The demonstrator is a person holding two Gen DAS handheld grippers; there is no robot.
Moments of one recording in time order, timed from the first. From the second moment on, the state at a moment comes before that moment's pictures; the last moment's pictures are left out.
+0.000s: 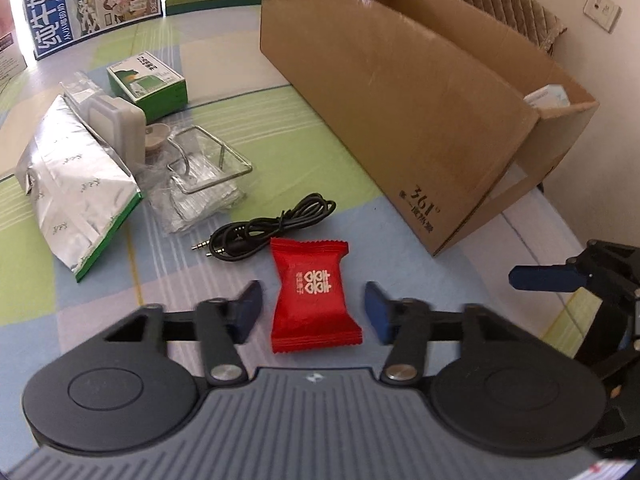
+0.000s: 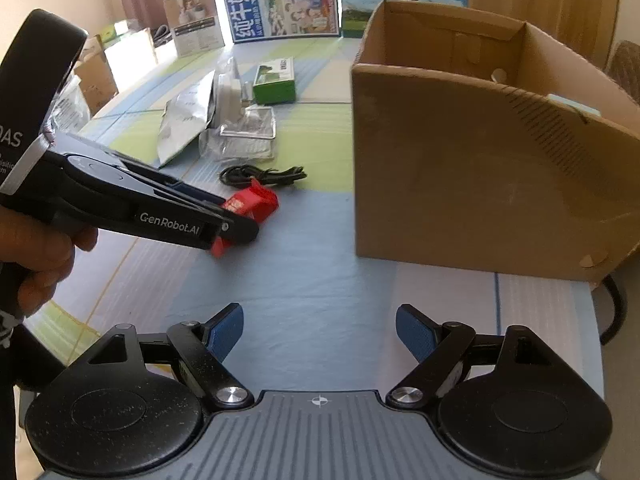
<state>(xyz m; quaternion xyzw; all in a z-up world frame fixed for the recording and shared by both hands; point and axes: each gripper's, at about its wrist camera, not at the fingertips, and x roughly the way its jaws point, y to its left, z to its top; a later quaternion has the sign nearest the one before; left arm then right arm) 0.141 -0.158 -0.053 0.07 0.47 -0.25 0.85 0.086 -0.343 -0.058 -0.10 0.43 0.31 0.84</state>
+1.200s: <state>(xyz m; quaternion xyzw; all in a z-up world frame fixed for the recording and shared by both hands) 0.125 -0.015 -0.055 0.07 0.45 -0.16 0.88 0.155 -0.187 -0.068 -0.32 0.41 0.37 0.77</state>
